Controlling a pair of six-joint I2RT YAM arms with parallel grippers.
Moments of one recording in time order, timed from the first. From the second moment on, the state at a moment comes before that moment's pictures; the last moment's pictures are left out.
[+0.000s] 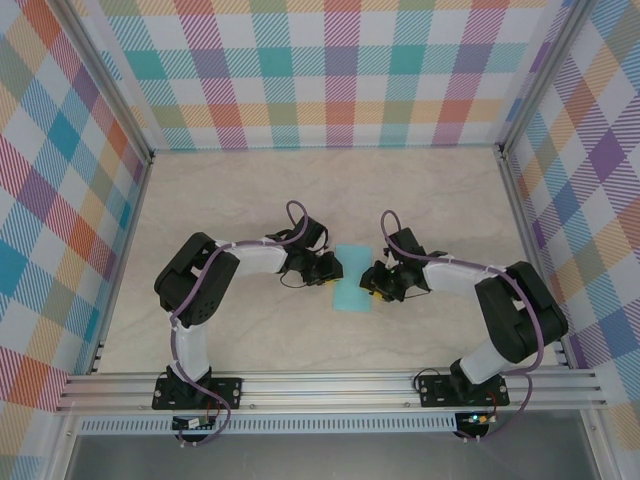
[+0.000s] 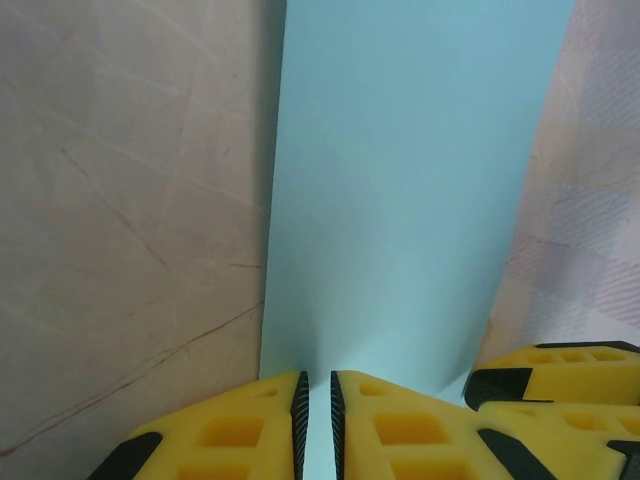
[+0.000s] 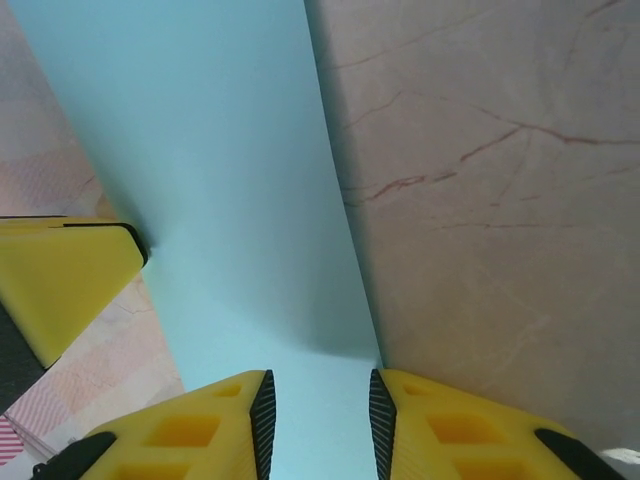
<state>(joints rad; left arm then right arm) -0.67 1.93 1.09 -0.18 0.46 -0.84 0.48 1.55 0.69 -0.27 -0.42 0.87</state>
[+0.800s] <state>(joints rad) -0.67 1.94 1.09 -0.18 0.46 -0.84 0.47 1.55 0.68 -0.23 -0.47 0.86</state>
